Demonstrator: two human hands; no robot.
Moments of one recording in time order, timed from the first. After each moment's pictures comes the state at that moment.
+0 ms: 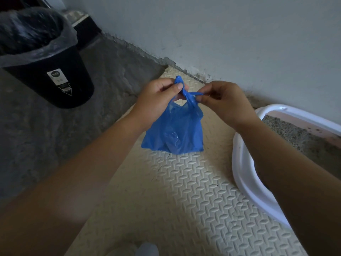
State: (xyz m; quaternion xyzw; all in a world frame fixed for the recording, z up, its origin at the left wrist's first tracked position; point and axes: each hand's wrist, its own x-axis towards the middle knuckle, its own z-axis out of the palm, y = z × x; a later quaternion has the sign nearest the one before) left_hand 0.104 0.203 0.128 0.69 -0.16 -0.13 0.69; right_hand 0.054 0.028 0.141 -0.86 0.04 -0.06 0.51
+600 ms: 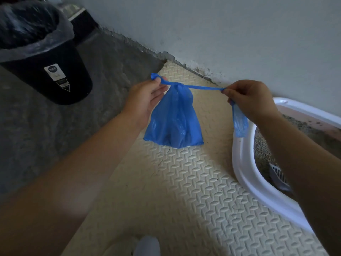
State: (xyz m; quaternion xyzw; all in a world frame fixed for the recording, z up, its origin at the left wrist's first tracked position) left_hand 0.112 0.215 0.105 0.58 0.02 -0.18 0.79; right_hand 0.047 -0.031 0.115 -0.89 0.13 -0.10 0.42
